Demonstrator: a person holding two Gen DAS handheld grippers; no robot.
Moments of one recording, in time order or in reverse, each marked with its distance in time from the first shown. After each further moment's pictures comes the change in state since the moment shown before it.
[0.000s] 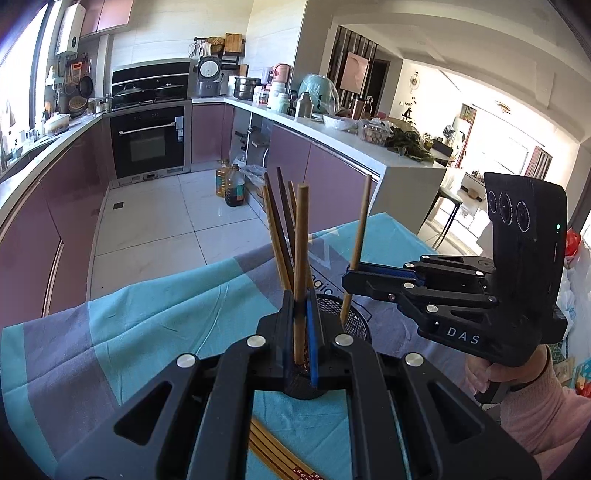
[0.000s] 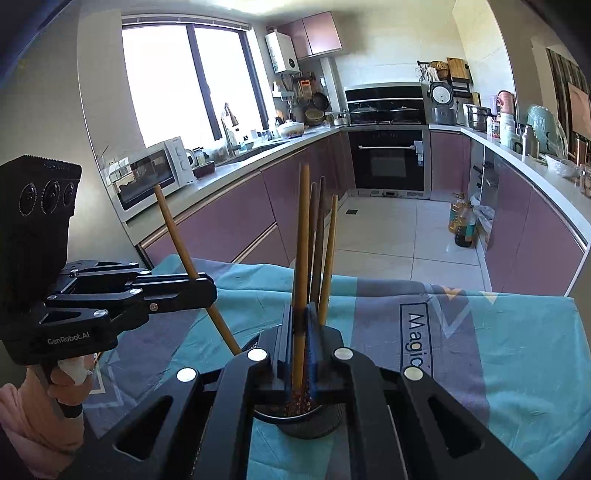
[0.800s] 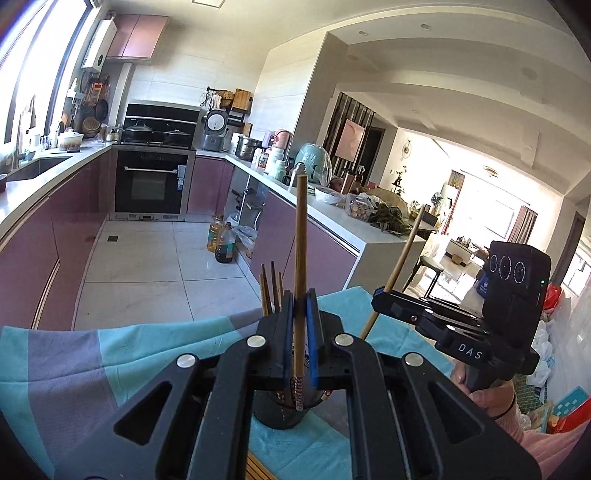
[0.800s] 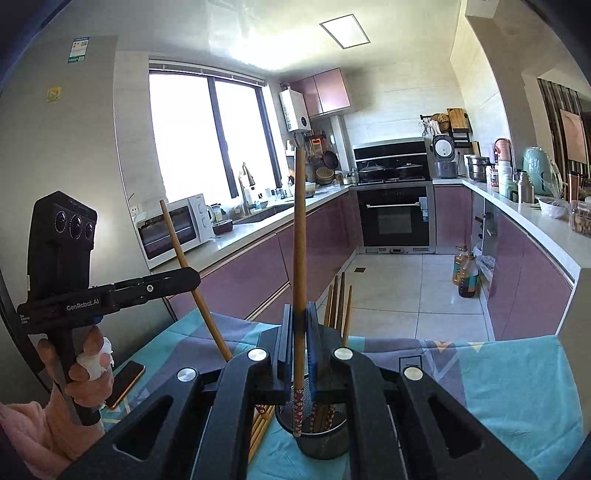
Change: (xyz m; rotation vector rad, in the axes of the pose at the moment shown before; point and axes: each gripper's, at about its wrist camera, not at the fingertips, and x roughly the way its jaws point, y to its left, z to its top) left arm -0.092 0.012 0.010 -0.086 -0.280 -0.056; right arm -0.084 0.017 0.022 -0.027 -0.254 0.034
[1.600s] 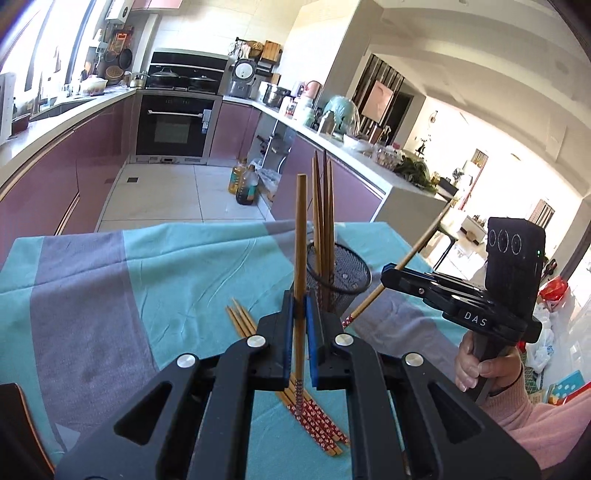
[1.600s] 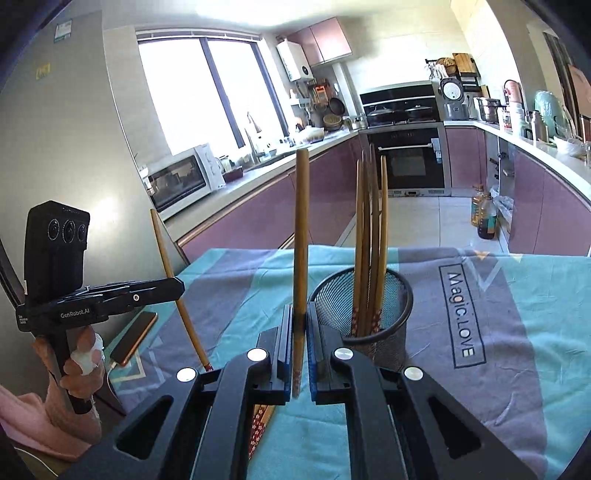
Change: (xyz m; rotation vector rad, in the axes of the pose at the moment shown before) left arm -0.014 0.048 -0.097 -0.103 0.183 0.067; right arm 0.021 0.018 -0.076 0.074 0.186 0.068
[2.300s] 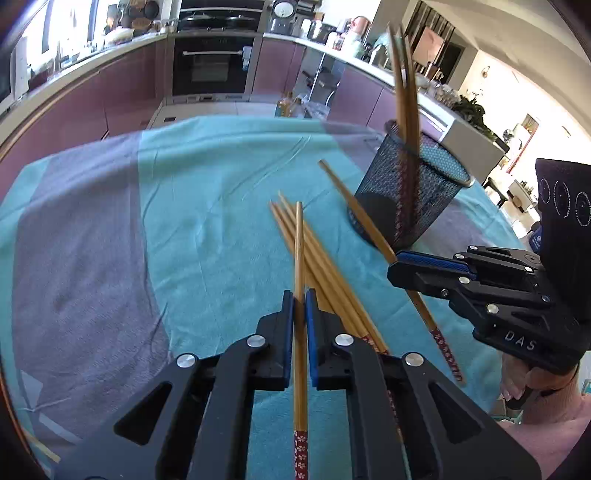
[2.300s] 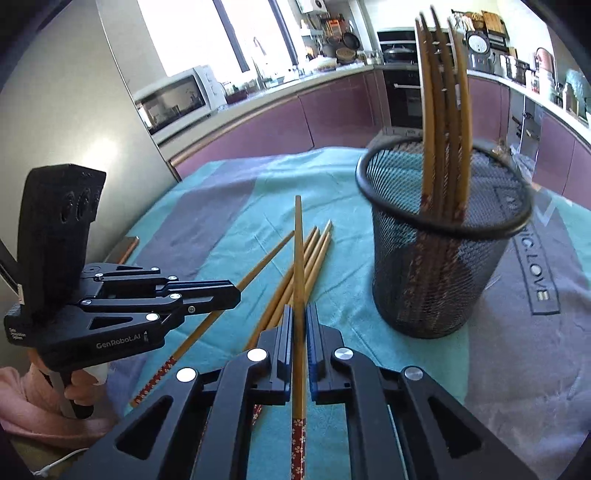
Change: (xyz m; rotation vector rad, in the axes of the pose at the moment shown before) left arm 0.082 0.029 -0.073 -0.042 0.246 0.181; right arm 0.076 0.025 -0.054 -0.042 0.261 0.013
